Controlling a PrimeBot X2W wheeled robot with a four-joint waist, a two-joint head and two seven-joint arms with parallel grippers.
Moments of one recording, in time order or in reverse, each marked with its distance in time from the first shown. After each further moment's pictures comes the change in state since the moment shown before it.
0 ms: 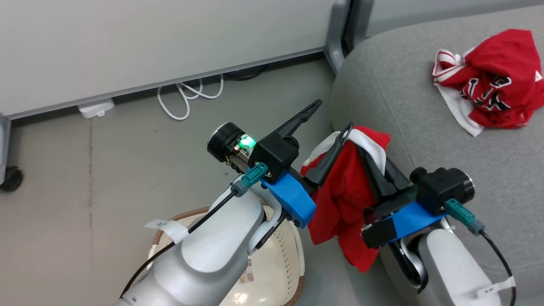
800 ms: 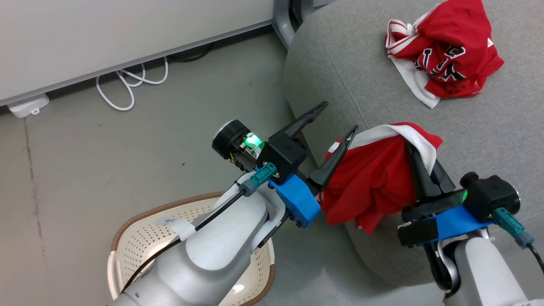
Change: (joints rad) left arm -0.029 -0.001 -0.041 0.024 0.007 -0.001 0.000; right arm 0.084 -0.006 -0.170 -0.089 -0.006 0.000 0.000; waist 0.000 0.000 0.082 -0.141
